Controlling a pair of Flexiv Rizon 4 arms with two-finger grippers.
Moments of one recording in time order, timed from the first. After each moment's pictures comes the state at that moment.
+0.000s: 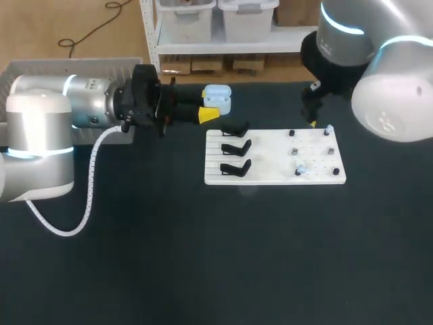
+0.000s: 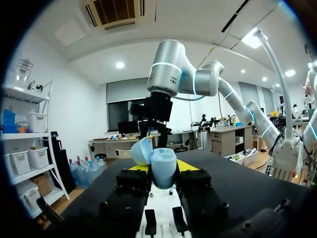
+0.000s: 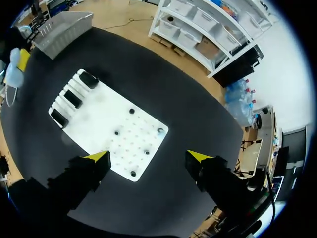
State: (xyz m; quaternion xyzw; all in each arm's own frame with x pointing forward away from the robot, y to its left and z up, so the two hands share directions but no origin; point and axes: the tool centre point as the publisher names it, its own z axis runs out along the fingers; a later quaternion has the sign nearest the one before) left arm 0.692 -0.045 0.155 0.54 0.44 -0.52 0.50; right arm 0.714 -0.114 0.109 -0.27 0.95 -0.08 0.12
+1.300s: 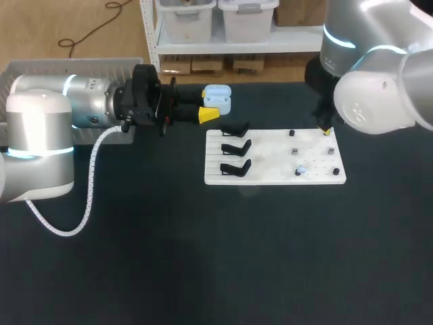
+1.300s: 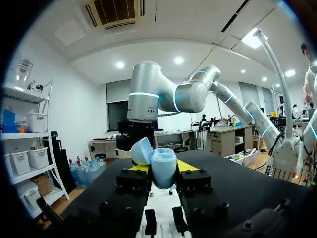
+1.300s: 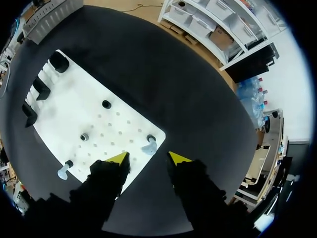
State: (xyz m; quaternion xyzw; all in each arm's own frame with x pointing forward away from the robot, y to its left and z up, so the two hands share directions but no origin) left arm 0.692 -0.045 0.155 0.54 0.44 -0.52 0.50; right arm 0.754 -0.141 0.030 -0.30 0.95 -0.06 0.06
